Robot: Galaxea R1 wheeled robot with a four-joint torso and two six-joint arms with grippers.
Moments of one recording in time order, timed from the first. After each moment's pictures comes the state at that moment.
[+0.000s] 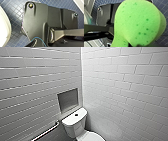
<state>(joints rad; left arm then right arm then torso) 1.41 2.86 -2.42 0.62 0.16 -0.59 -1.58 3.00 -3.01 -1.50 0.41 1.63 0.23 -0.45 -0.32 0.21</state>
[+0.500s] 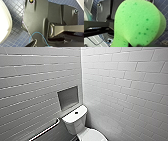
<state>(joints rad) 1.40 2.86 -2.42 0.62 0.16 -0.59 -1.58 3.00 -3.01 -1.50 0.41 1.63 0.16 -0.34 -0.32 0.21</state>
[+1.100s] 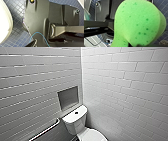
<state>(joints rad) 1.40 2.89 -2.47 0.62 0.16 -0.60 -1.58 3.01 -2.98 -1.50 0.35 1.63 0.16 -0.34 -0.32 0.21</state>
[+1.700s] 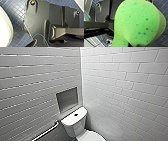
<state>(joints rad) 1.39 2.89 -2.47 0.62 0.16 -0.60 -1.57 3.01 -2.98 -1.50 0.35 1.63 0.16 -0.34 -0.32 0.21</state>
